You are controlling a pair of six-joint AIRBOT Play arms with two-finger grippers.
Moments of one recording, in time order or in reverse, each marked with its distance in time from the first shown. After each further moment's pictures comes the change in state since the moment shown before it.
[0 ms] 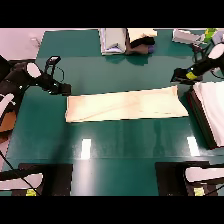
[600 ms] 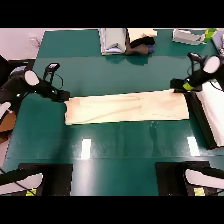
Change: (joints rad) left arm 0.000 0.060 -0.126 0.011 0.057 0.018; right arm 0.151 0.160 -0.198 -0.158 -0.061 0.196
